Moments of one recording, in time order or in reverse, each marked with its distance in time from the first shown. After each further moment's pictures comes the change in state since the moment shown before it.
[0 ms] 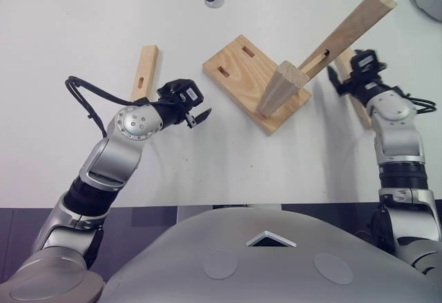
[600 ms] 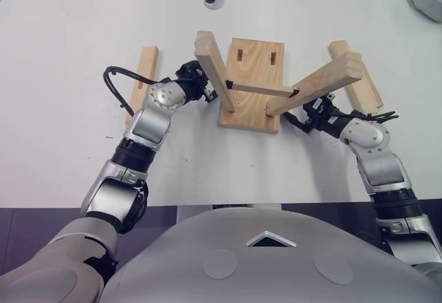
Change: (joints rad) left arm -0.244 -0.285 0.035 0.580 0.028 -0.283 0.107; right arm 0.235 -0.012 0.091 -0.362 0.044 0.014 0.170
